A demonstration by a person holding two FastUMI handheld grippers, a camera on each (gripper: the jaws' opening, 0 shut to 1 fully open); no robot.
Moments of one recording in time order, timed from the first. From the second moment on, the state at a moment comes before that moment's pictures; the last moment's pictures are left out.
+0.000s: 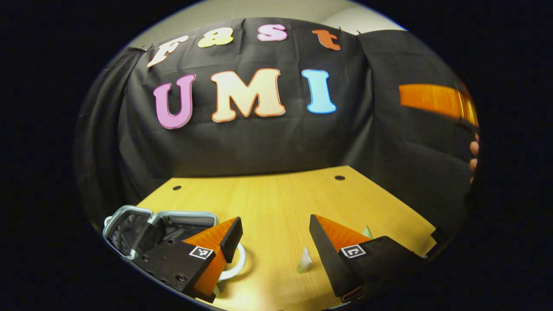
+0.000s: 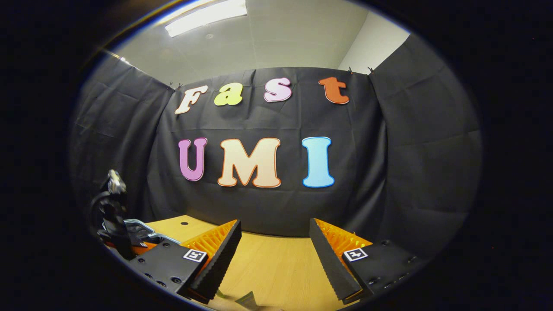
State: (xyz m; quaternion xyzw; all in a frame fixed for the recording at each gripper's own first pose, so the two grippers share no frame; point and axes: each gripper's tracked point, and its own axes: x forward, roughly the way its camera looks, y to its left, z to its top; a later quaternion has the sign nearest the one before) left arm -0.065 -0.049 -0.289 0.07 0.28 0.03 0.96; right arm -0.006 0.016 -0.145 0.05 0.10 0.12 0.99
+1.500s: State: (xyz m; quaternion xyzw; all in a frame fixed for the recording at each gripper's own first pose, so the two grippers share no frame) left arm -0.067 -0.040 -0.335 0.03 0.39 0.03 0.92; right arm -0.097 0.078 -0.339 0.00 0.26 0.26 0.93
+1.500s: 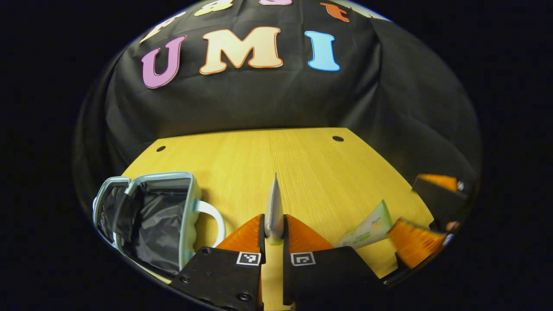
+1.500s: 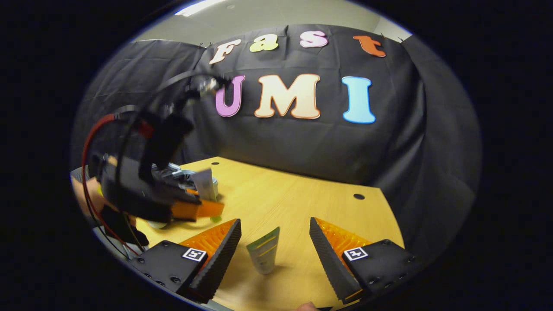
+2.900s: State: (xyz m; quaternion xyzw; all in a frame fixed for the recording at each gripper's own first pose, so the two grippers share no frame) left arm -0.163 0.191 -0.308 0.05 0.50 0.20 0.84; right arm -0.084 0.192 -0.349 0.11 0.41 0.30 0.86
